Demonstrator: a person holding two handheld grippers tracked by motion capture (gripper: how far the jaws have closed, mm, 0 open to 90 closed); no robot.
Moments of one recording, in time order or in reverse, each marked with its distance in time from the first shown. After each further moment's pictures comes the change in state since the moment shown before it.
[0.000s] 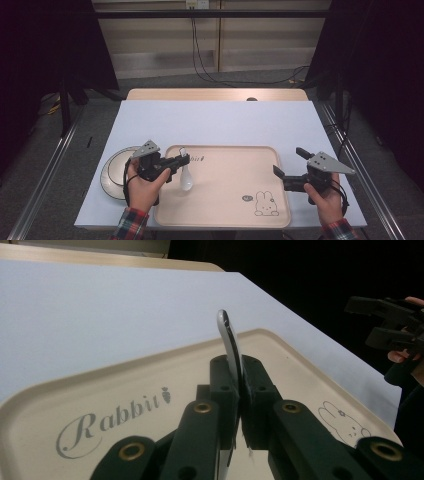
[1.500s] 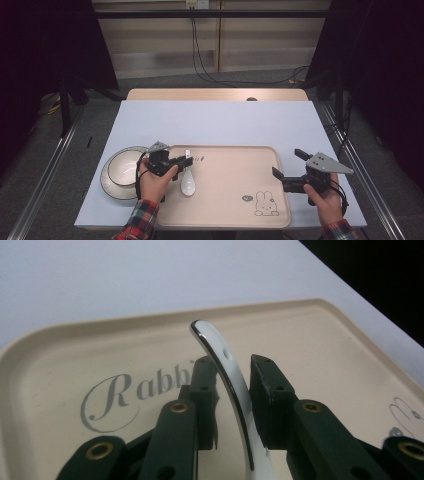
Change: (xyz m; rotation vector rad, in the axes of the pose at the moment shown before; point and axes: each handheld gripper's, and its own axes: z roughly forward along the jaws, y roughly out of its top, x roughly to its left) left arm 0.035 -0.021 0.042 0.126 0.122 -0.092; right arm 0.001 -0.002 0.001 0.018 0.025 -0.005
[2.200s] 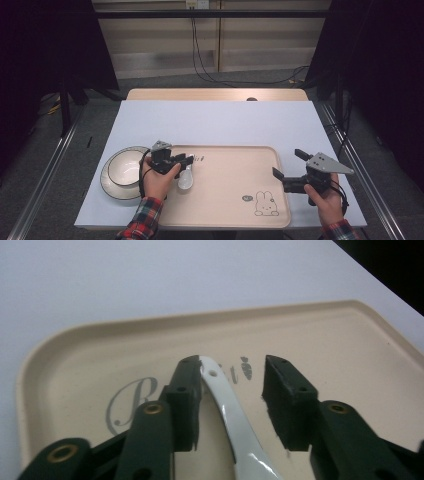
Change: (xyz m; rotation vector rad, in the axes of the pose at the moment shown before) left arm 0.003 0.001 0.008 -0.005 0.085 -0.006; right arm -0.001 -0.001 -0.001 0.002 0.007 0.004
